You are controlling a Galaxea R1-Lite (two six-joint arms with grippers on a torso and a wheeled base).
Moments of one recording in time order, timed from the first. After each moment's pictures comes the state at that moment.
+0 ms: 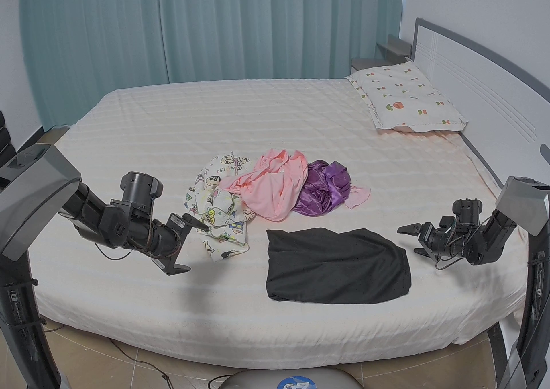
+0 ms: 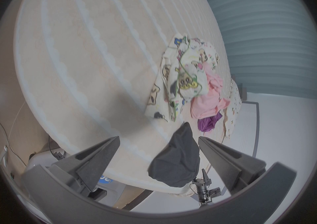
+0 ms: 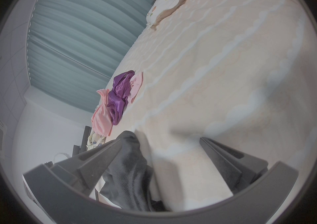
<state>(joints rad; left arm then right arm) -0.17 2.16 -1.07 -0.22 -0.34 -1.21 -0.08 2.45 -1.00 -0.81 0.50 0.63</state>
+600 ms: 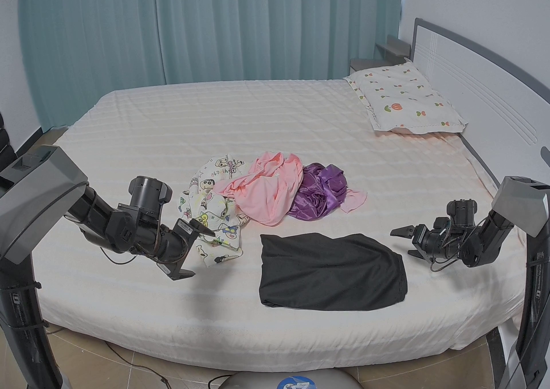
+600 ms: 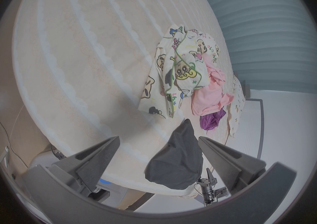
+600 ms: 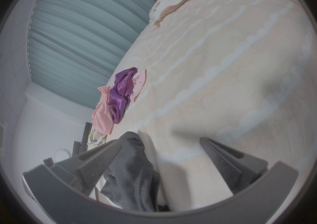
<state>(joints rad) -0.21 2.17 -1.06 -0.22 -0.30 -1.21 -0.04 2.44 -0.98 -0.81 0.49 0.62</state>
